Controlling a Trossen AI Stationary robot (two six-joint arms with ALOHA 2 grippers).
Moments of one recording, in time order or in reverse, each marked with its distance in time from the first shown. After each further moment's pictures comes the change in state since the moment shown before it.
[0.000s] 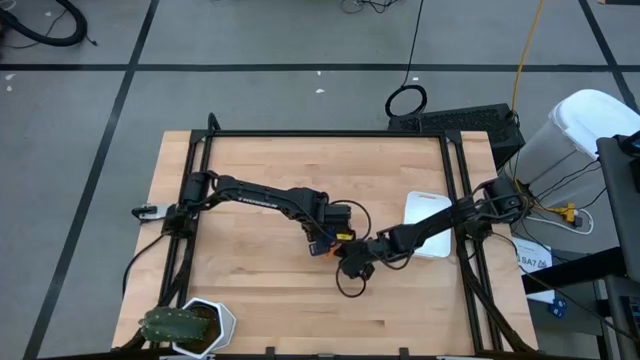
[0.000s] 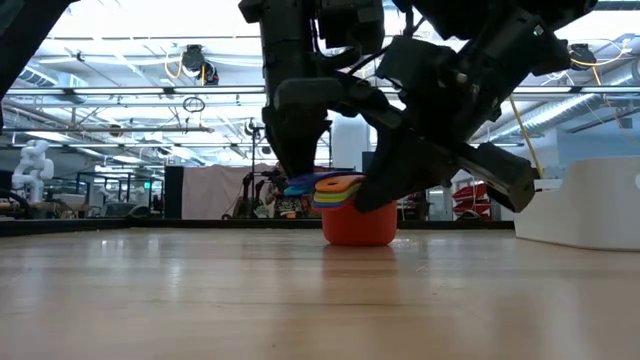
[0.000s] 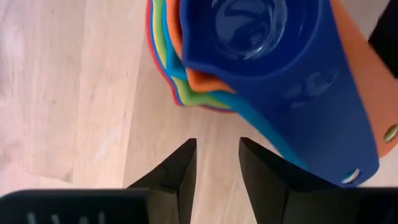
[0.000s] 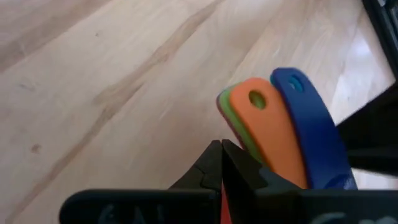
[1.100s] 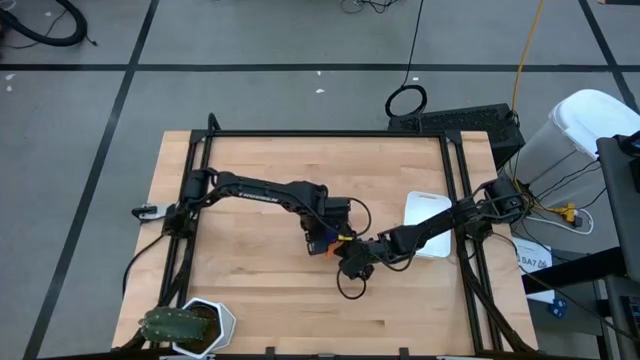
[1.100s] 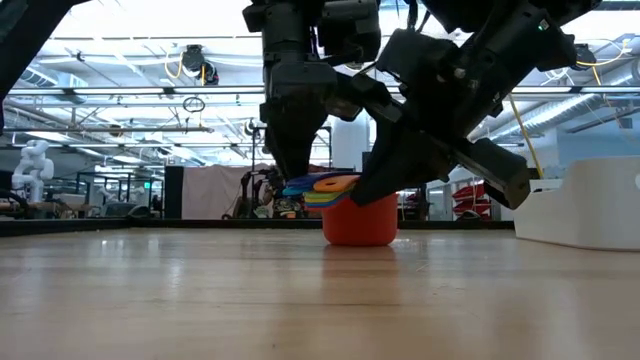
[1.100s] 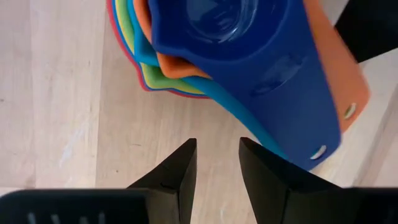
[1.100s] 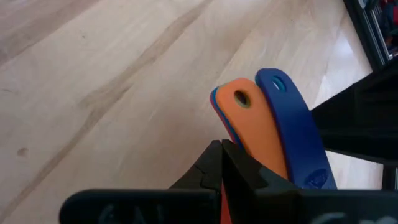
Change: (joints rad) left arm 0.035 -0.004 0.000 -0.012 0.177 0.056; right arm 0.013 -0.004 0.000 0.010 0.052 -0.002
